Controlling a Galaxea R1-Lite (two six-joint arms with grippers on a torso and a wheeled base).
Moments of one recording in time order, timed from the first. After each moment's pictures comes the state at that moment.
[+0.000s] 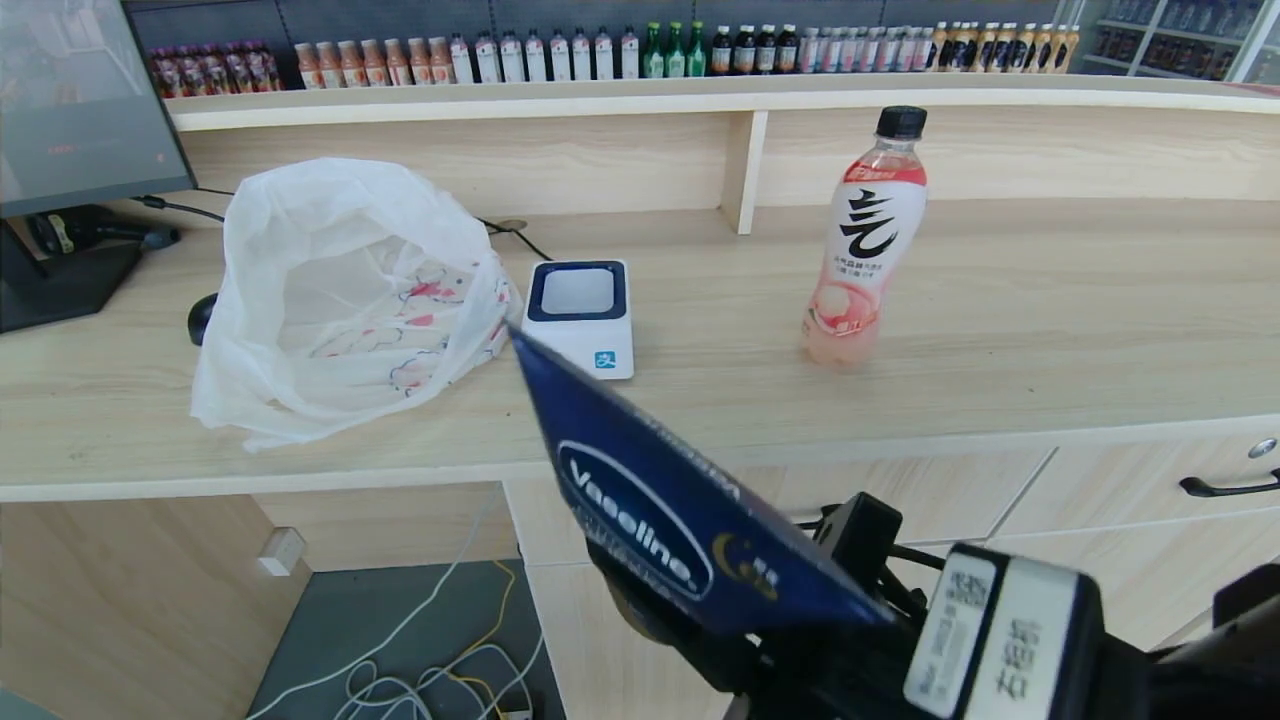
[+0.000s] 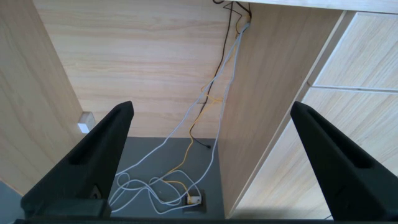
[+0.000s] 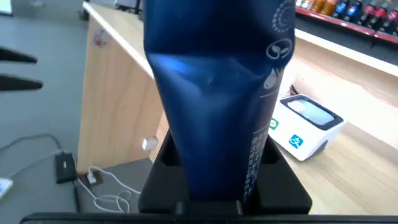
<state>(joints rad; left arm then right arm) 0.00 0.00 0.00 0.00 0.00 -0.01 1.13 1.72 -0.48 -1.55 -0.14 -0.45</state>
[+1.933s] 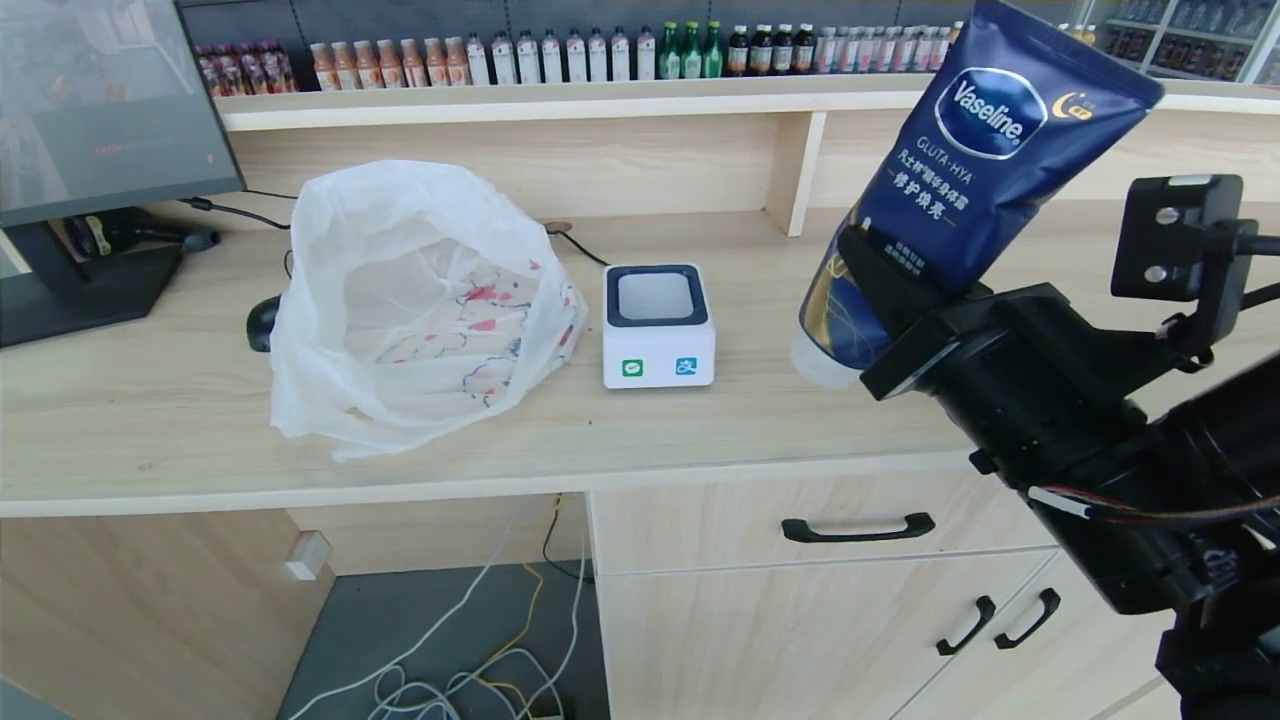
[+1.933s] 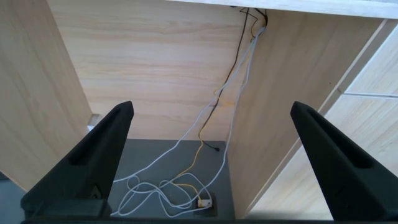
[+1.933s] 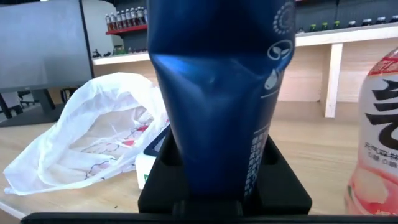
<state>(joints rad) 0.00 0.00 0.00 0.00 0.00 -0.02 0.71 1.66 -0.60 -1.57 -0.20 -0.06</state>
